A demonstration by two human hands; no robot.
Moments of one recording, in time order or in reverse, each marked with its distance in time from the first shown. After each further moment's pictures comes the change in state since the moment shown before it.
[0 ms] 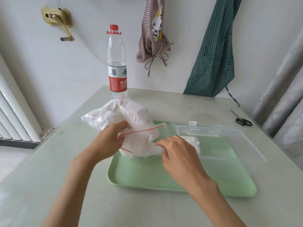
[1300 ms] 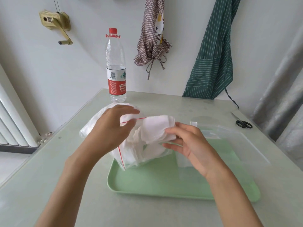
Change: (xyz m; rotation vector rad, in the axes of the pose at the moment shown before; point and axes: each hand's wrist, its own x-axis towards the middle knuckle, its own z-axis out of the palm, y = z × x) left_hand -0.002 0.046 -0.029 -0.058 0.211 0.110; right_hand 0.024 0.007 -0.035 1.397 -0.121 0.435
